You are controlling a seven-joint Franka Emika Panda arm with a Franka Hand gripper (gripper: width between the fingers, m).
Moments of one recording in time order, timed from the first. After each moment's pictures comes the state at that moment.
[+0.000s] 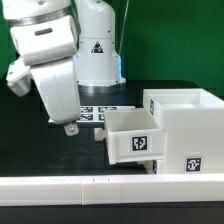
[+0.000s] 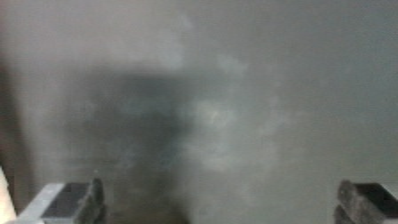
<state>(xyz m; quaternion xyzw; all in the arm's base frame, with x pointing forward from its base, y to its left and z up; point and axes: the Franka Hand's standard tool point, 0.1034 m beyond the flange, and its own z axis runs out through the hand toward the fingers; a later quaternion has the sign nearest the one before) 0.547 -0.068 0.069 -0.67 -0.73 -0.03 0.12</state>
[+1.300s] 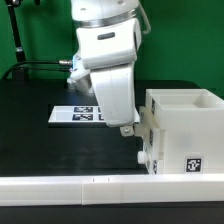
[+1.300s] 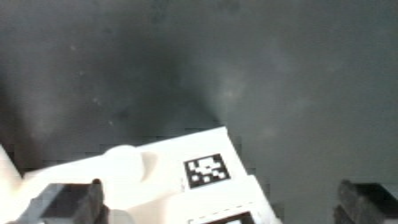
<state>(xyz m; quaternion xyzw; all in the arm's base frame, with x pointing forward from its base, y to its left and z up) 0.555 0.020 0.073 -0.75 -0.65 -0.01 0.14</state>
